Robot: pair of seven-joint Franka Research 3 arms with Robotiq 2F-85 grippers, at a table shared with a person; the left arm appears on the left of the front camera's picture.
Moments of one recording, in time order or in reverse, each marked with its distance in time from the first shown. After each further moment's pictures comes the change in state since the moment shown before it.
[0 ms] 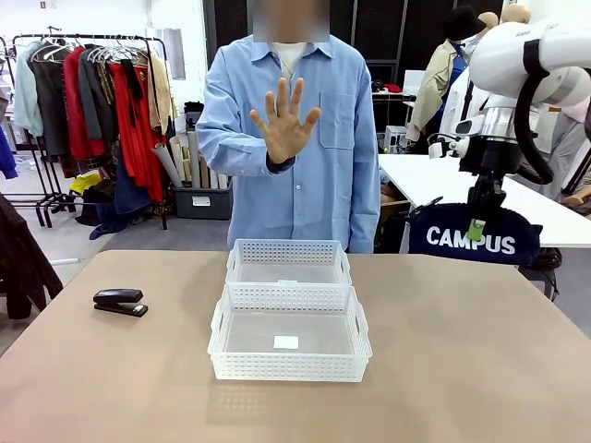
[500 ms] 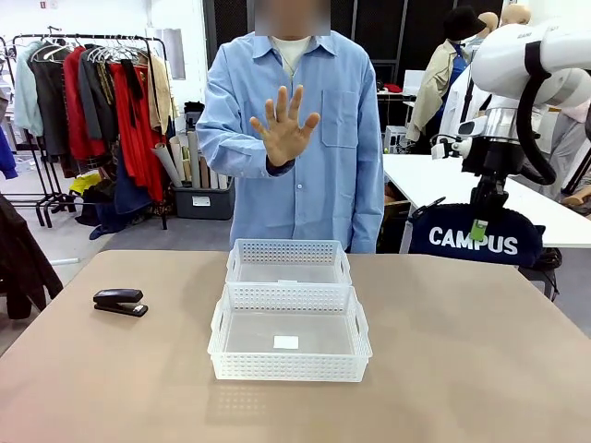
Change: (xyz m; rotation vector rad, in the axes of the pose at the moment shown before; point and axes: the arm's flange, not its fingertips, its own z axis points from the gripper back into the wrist) left arm 0.000 0.000 0.000 0.000 0.000 0.000; right arm -0.004 -0.002 0.001 -0.001 -0.001 -0.007
